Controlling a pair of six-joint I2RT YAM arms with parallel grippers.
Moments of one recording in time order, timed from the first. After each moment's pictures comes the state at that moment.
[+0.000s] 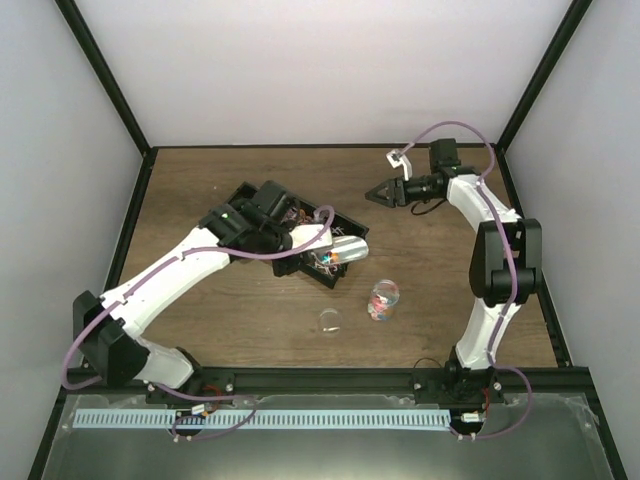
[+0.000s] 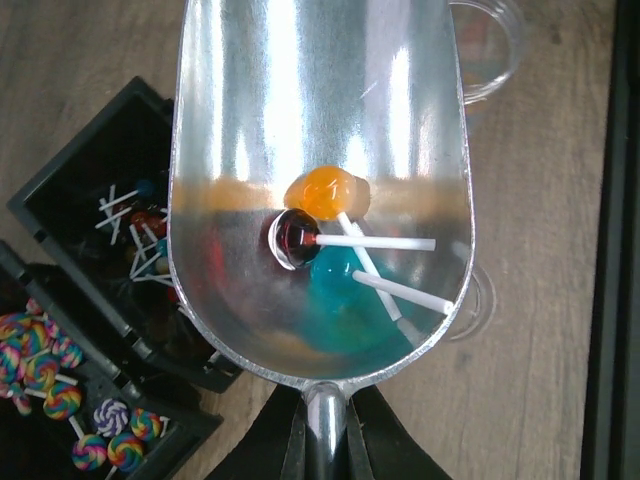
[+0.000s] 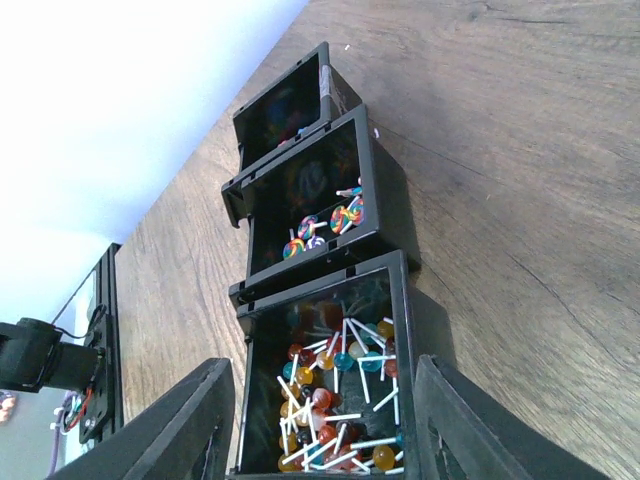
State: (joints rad) left arm -0.72 1.42 1.34 -0.91 0.32 0.58; right arm 0.08 1.89 1.48 -0.60 -1.08 -0.23
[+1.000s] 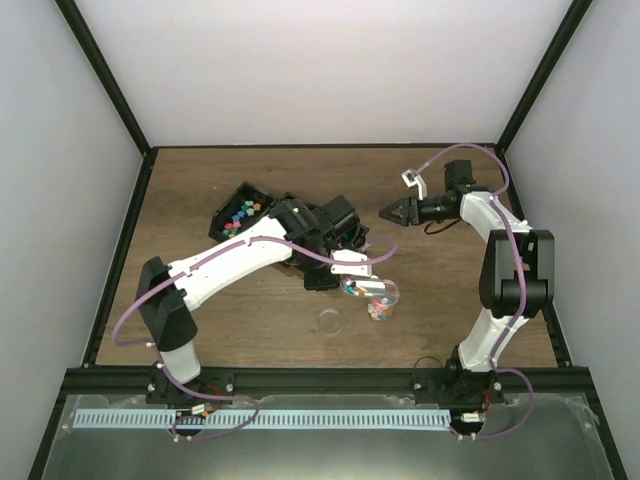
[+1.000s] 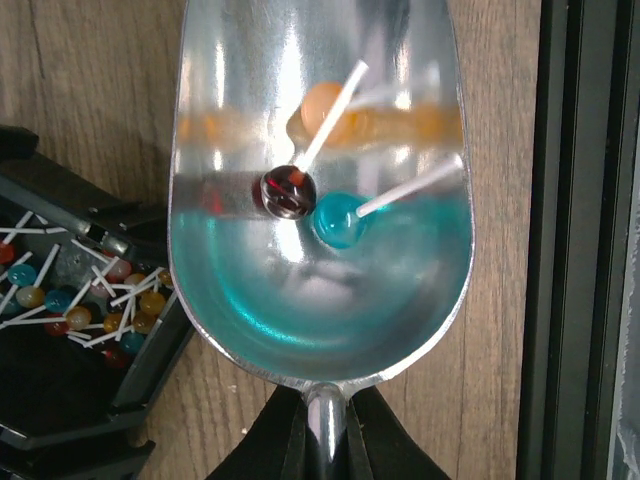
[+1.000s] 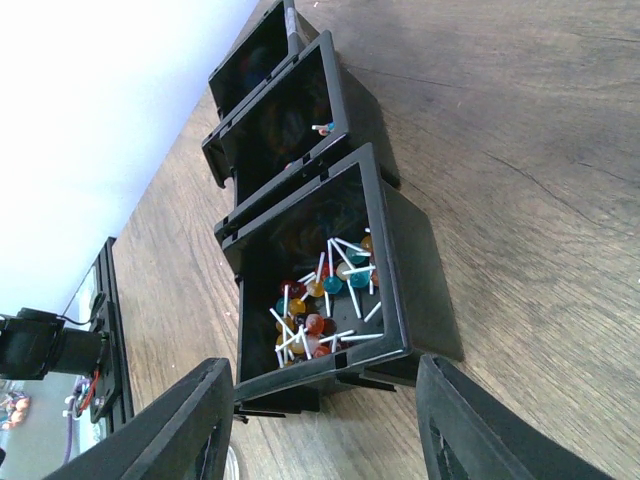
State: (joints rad) left arm -0.96 1.76 1.68 -1.25 0.18 0.64; right arm -0.01 1.78 1.26 -0.61 -1.08 -0.28
